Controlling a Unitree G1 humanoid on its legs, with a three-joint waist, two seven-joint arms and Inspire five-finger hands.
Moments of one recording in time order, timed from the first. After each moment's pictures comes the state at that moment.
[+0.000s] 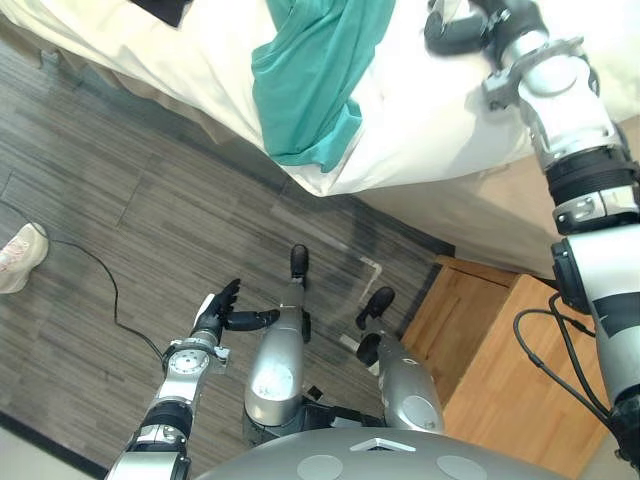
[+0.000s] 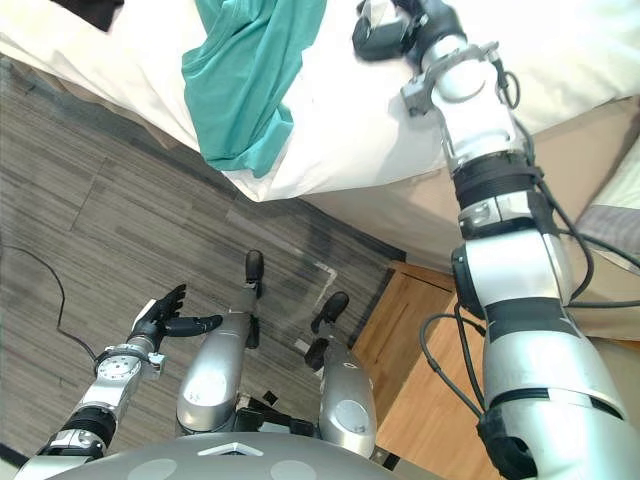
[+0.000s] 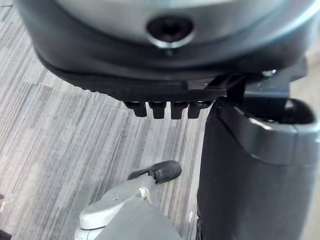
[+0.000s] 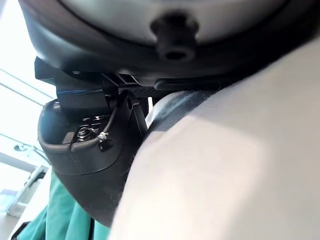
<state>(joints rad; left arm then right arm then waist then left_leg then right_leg) -0.06 0.27 0.05 0.84 0.09 -0.13 -0.05 -1.19 -0.60 0.32 0.79 0.09 0.18 0.12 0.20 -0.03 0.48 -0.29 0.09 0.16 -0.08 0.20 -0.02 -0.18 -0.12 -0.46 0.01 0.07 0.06</state>
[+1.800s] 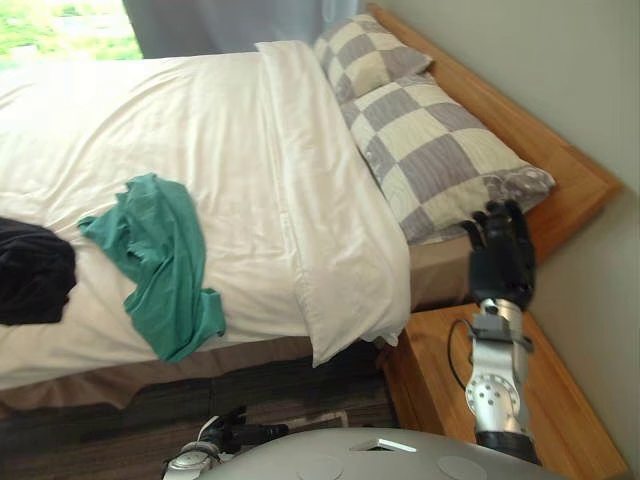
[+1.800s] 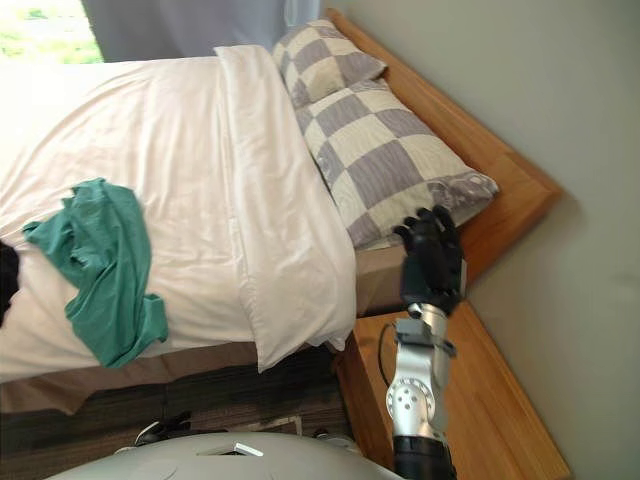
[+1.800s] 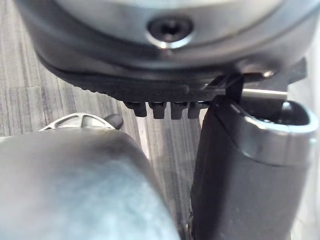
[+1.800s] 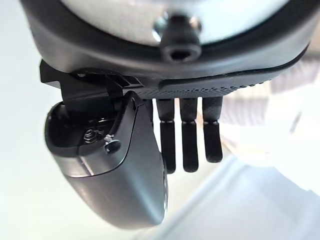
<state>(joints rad) 0.25 0.14 0.09 0.90 0.07 0.11 -0.19 0.11 -0.03 -0.12 -0.02 0.92 -0.24 0.14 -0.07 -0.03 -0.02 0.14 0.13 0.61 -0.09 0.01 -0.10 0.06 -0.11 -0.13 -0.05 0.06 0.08</state>
